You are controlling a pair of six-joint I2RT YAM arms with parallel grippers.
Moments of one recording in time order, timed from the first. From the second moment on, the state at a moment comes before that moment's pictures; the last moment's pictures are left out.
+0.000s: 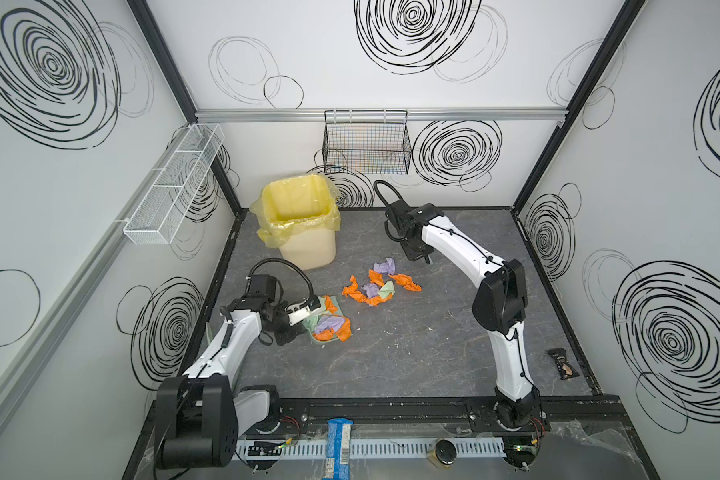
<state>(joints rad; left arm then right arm) 0.08 1.22 0.66 -0.76 0.44 1.11 0.57 2.16 2.08 -1.29 0.50 0.19</state>
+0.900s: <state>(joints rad) -0.03 1.47 0.78 -0.63 0.47 1.08 0.84 2.17 1.94 -1.30 0.46 0.25</state>
